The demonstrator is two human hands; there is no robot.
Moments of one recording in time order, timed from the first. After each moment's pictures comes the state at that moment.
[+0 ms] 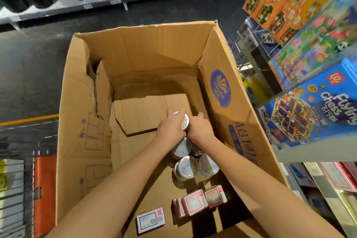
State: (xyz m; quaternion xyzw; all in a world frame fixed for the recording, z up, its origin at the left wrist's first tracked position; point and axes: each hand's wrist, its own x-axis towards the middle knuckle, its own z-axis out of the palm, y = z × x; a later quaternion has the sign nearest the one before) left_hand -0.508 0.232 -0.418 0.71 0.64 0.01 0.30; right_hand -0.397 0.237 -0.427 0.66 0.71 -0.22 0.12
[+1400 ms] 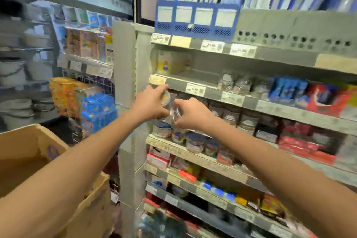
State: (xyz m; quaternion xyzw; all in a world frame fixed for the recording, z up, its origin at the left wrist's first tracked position) left_hand -0.226 -0.076 -0.038 0.93 0.25 0.25 0.14; right_hand -0.132 -0.205 -0.032 0.83 0.54 0.06 -0.11
